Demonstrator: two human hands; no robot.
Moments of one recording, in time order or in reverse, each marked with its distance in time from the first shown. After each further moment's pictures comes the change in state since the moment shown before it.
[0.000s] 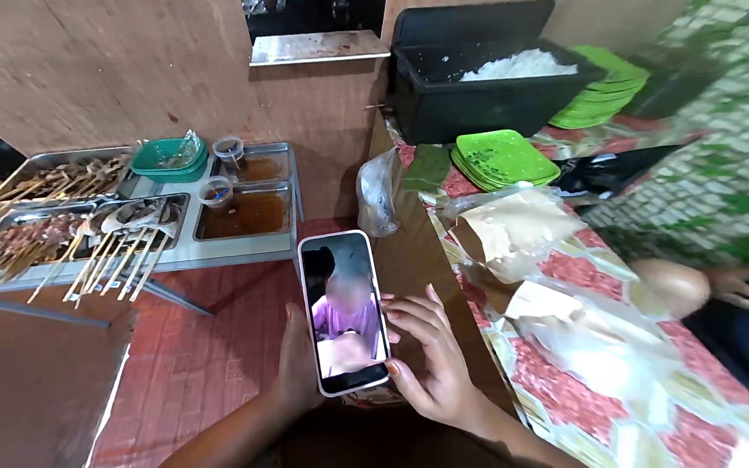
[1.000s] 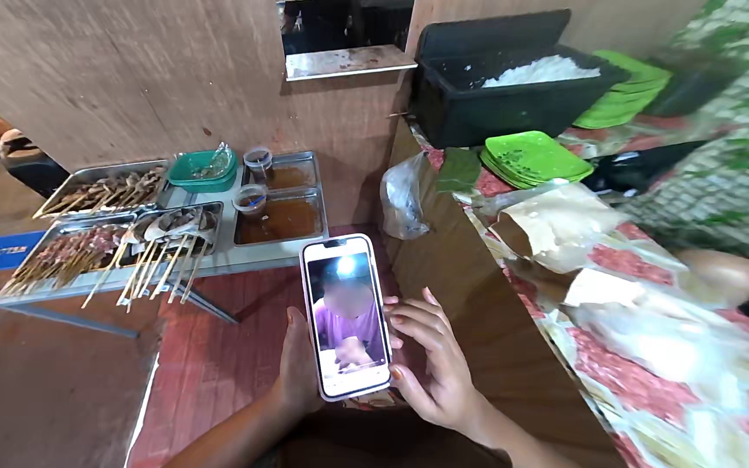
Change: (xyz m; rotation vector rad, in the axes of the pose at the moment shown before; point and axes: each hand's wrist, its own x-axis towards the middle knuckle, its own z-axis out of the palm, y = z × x) left_hand -0.064 0.101 -0.042 0.032 -0.059 0.020; right_hand 0.018 -0.073 0.103 0.010 0.074 -0.038
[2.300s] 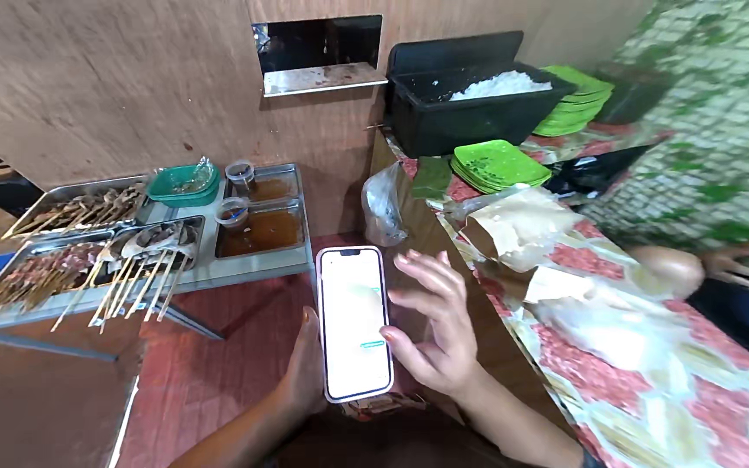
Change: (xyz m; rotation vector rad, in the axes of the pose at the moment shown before) left_hand 0.019 -0.038 0.029 0.128 0.120 -0.159; right_hand 0.042 0.012 -0.053 -0.141 0.128 -0.083
